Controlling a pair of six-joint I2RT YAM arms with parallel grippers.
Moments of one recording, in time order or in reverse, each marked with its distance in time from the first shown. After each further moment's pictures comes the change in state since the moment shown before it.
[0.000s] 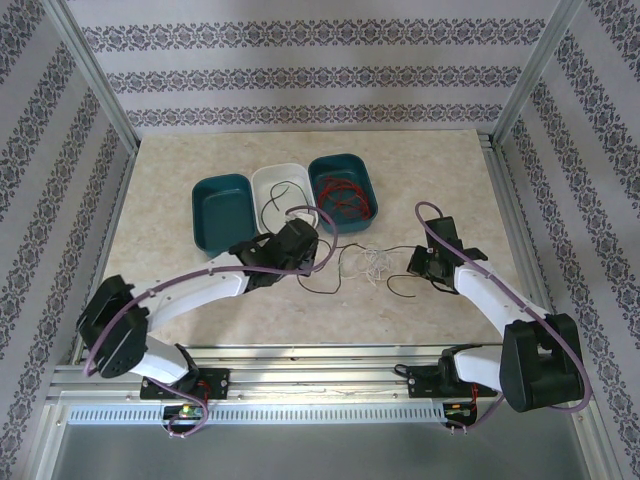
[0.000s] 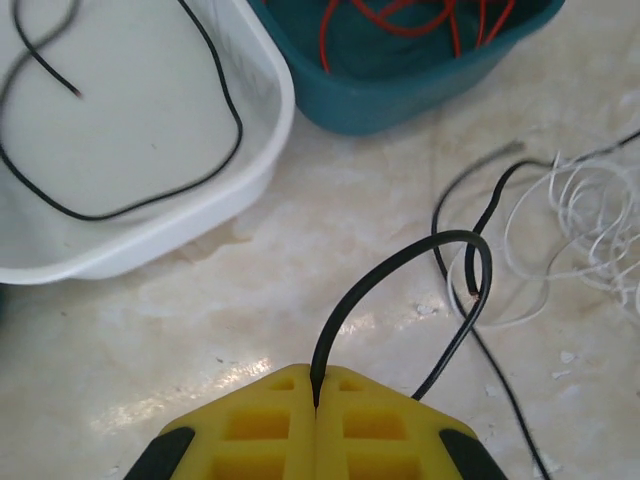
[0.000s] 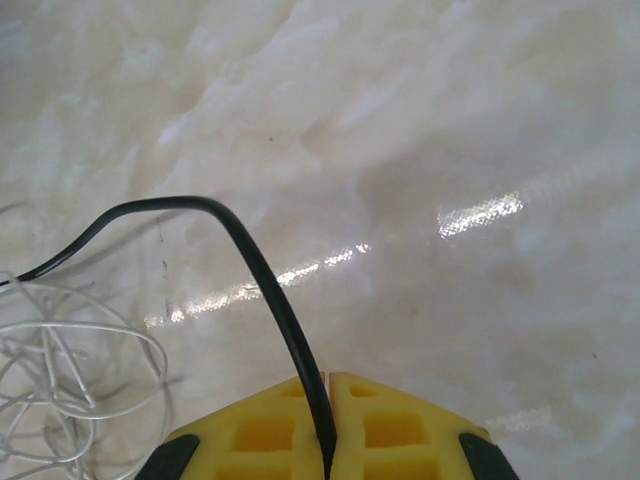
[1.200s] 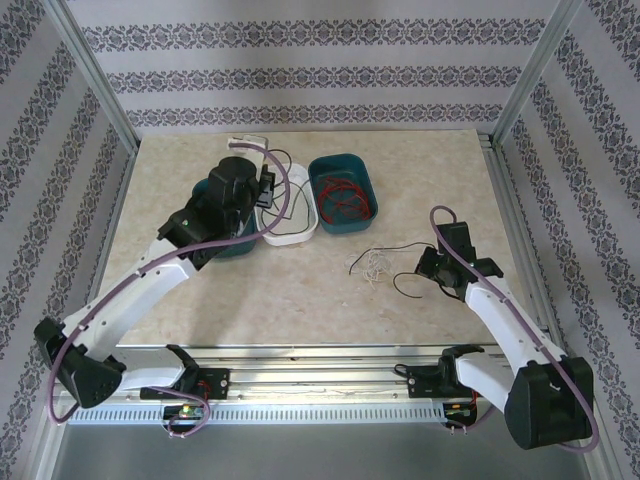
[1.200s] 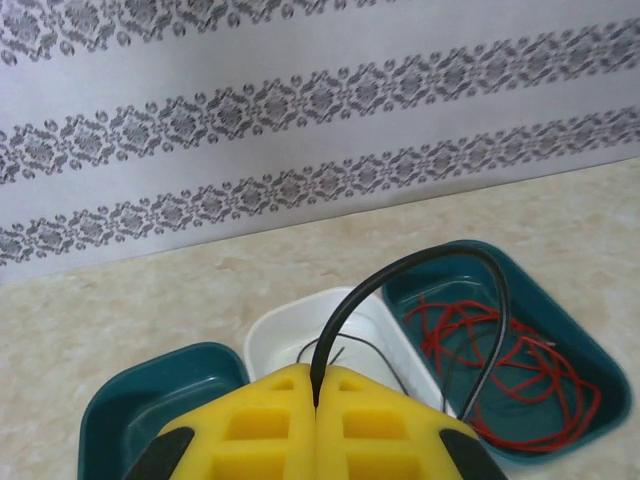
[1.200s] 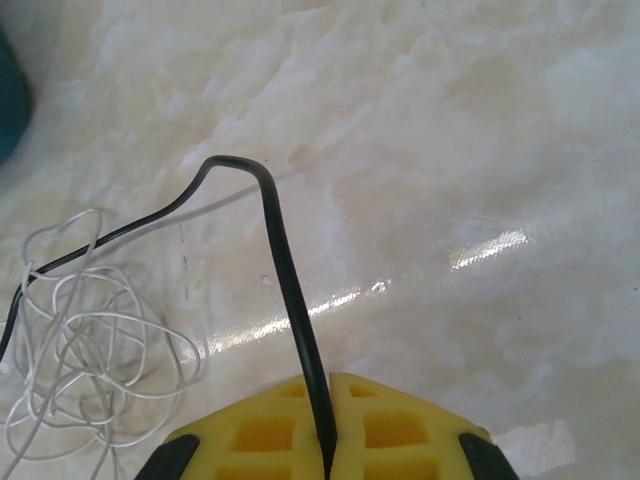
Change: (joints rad) left arm 0.229 -0.168 0.302 0.026 -0.175 0.375; right arm -0.026 -0.200 -0.010 -0.101 0.009 0.002
